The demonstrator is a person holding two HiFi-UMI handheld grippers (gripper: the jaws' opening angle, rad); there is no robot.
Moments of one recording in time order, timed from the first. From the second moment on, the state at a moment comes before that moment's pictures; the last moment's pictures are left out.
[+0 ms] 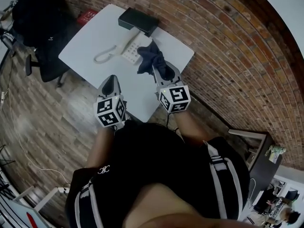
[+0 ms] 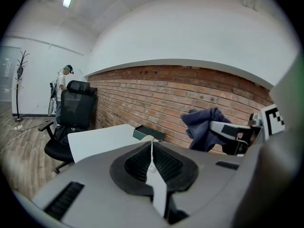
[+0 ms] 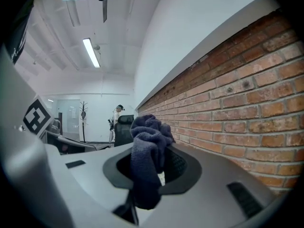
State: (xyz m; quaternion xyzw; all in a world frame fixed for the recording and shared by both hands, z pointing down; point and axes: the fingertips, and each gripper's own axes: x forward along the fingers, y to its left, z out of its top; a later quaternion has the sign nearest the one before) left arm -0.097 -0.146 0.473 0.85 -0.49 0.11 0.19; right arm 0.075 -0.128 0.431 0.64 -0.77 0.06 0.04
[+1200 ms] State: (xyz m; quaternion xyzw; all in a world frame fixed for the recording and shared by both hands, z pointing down) left arm -0.126 -0.228 0.499 0.77 -0.59 0.12 0.21; right arm 0.097 -0.391 0.509 0.57 -0.81 0.07 0.13
